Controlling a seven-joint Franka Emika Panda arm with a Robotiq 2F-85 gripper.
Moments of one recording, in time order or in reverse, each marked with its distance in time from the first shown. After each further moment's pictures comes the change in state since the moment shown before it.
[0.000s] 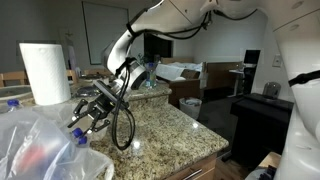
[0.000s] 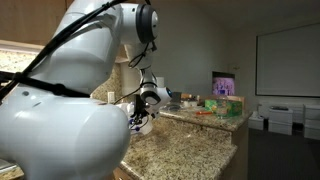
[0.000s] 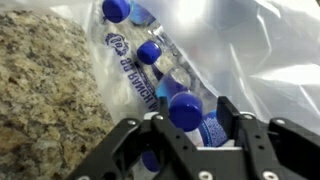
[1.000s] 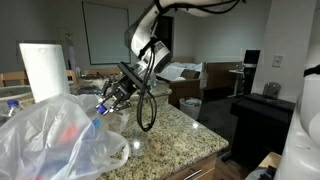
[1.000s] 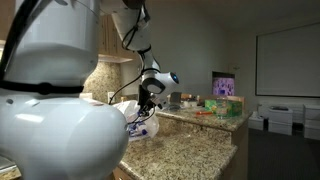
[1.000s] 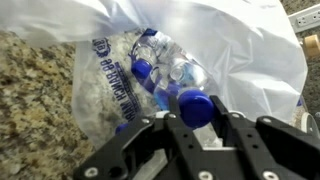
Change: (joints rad) arm -0.064 -0.304 -0.032 -0.251 0.022 0.072 0.001
